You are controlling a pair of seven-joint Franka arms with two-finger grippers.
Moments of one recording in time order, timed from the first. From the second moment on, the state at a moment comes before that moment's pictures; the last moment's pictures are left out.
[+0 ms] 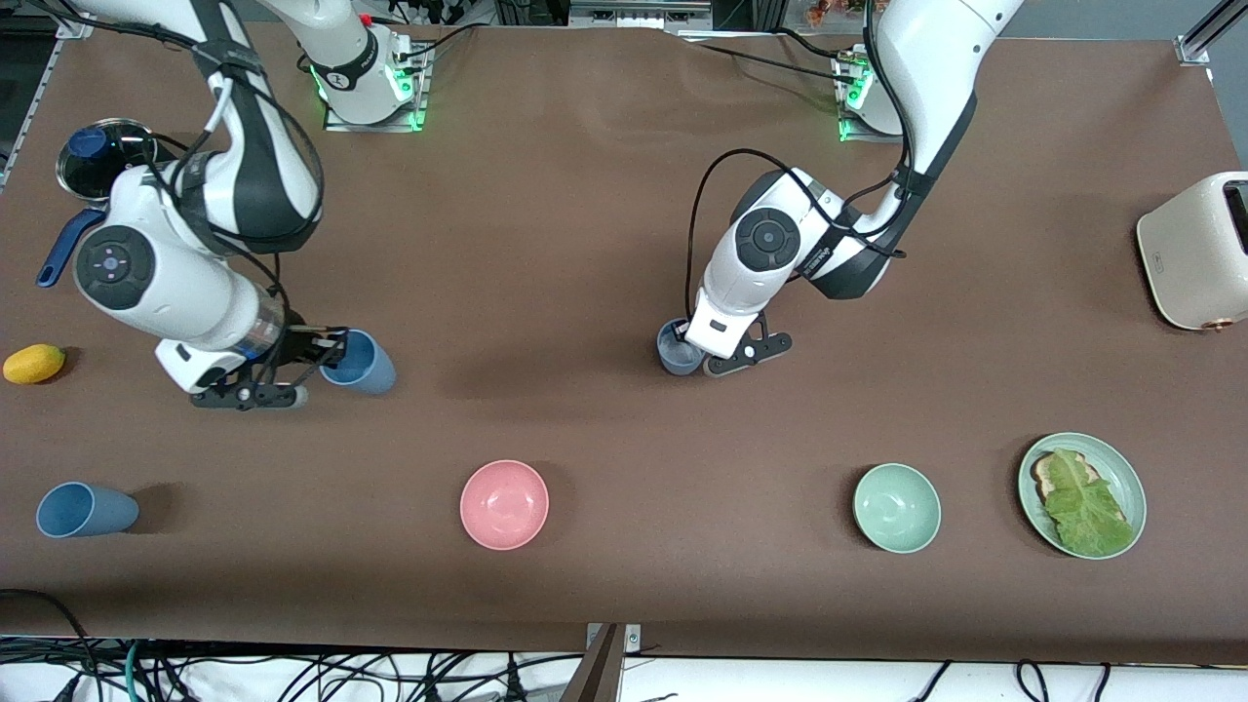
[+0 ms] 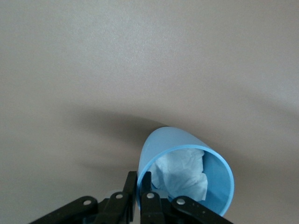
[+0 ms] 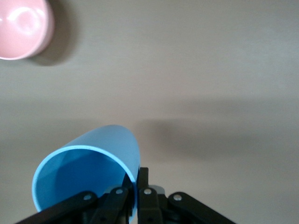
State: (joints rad) left arm -0.30 0.56 -0.34 -1.78 0.08 2.32 -1.02; right arm 0.21 0.36 0.00 -1.69 0.04 1.99 0.22
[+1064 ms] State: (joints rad) left arm 0.07 0.49 -0.32 -1.59 0.08 1.87 -0.46; right arm 0.75 0.56 0.01 -1.32 0.09 1.96 1.25
